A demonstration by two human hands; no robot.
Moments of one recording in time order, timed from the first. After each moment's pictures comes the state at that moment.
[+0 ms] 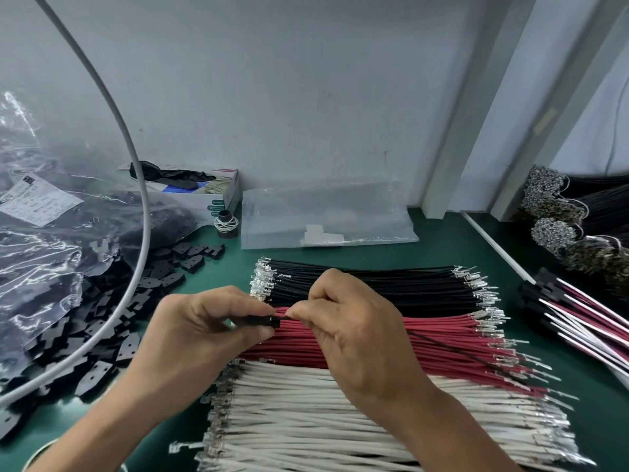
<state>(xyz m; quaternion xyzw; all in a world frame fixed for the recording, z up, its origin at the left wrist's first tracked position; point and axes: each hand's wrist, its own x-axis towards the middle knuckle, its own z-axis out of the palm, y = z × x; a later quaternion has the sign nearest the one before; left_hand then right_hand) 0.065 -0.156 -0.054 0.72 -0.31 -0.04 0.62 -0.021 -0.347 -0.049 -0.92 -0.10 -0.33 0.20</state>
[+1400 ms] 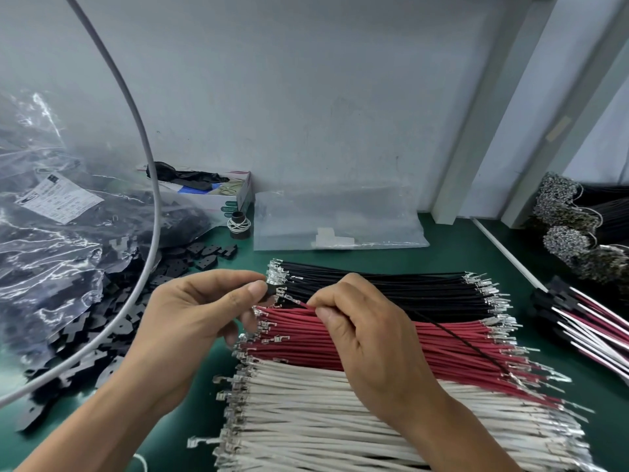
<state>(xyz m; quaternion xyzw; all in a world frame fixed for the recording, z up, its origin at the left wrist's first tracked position) 0.076 -0.148 -0.051 0.63 -0.17 -0.10 0.75 -0.024 -0.343 -0.051 -0.91 -0.05 -0.30 0.28</state>
